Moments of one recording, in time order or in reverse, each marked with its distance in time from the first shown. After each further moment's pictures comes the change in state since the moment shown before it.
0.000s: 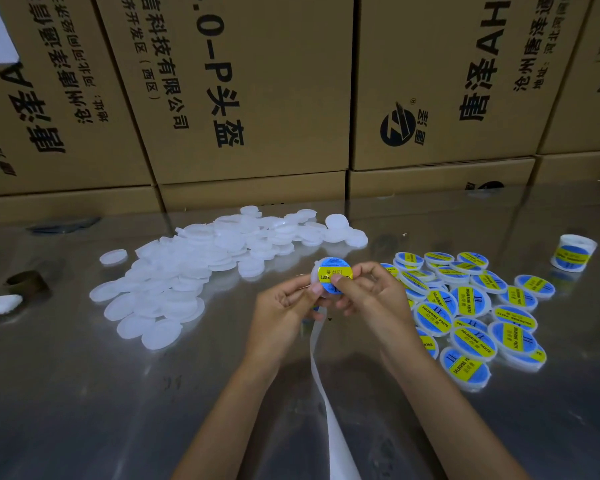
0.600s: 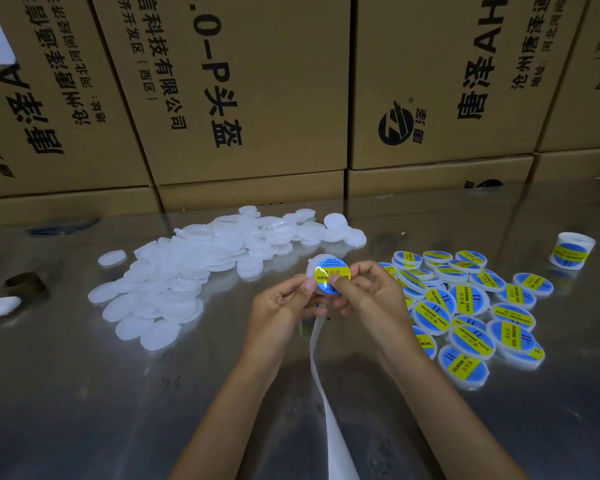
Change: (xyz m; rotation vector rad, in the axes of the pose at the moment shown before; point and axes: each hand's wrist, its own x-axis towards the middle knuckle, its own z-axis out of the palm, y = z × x) left_hand 0.001 -0.001 0.001 -0.138 0.019 -0.060; right_hand -0.002 -0.001 0.001 0.008 0.001 -0.015
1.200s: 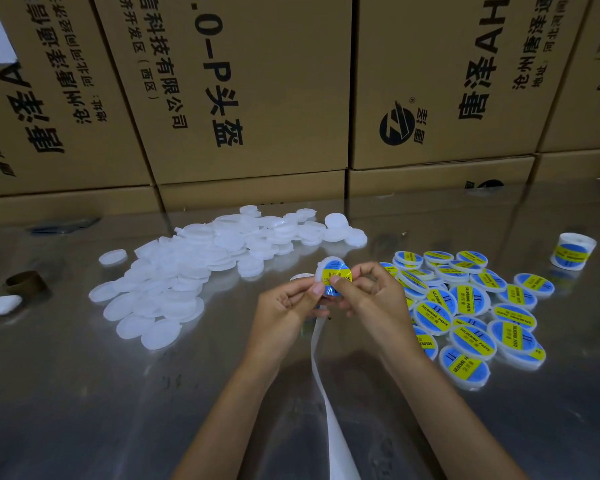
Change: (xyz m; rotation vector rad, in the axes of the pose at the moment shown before) left_hand -0.006 0.006 0.004 0.093 -0.042 0.043; right_hand 0.000 0.004 -0.001 -0.018 0.013 -0.014
